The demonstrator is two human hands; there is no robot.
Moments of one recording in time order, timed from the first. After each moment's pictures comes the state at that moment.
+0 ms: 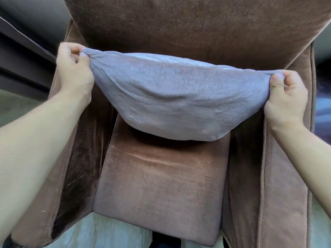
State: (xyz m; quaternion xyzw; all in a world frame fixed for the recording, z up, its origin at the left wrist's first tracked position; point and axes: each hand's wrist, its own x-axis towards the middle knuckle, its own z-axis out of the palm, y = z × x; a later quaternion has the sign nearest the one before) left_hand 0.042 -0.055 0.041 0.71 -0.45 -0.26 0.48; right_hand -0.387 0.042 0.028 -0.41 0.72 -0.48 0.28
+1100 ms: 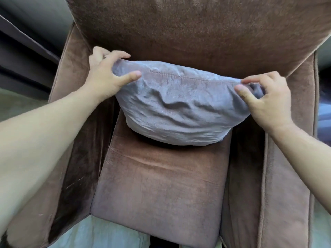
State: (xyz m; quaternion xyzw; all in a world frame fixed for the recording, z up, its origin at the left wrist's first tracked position) left_hand 0.023 -0.068 0.029 0.64 -0.72 -0.22 0.15; right_hand -0.386 0.019 0.018 -0.62 0.71 -0.29 0.18
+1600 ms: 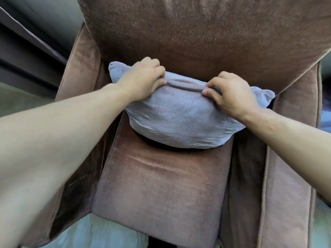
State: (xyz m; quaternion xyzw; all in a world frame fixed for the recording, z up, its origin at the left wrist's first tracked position) left_hand -0.038 -0.081 0.024 0.47 -0.88 -0.10 0.01; right_hand -0.319 -0.030 0.017 -0.78 0.59 -0.15 0.17
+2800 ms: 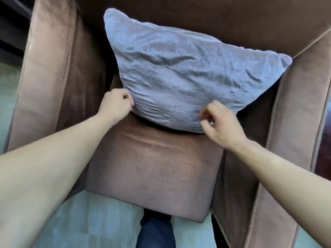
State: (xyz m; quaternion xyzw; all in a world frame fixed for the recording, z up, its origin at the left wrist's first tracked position) left_hand 0.005 0.046 -0.072 0.76 -0.51 -0.39 0.03; right_hand -0.311 0.104 -0.053 -0.72 0.60 -0.14 0.31
